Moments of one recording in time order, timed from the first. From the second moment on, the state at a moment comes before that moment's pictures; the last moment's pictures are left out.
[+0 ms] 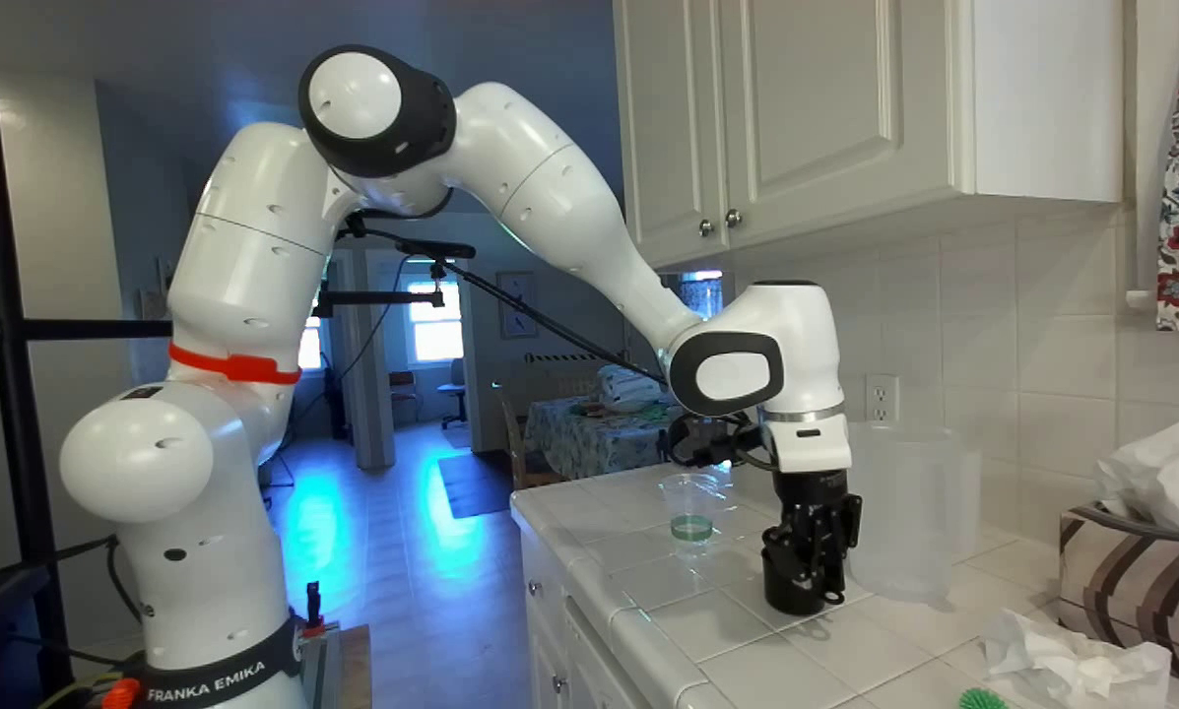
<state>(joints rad) -0.14 0.36 -0.21 -2.08 0.21 2.56 1.01</state>
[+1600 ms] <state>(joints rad) -0.11 0.35 -0.21 -2.04 0.20 2.58 1.01</state>
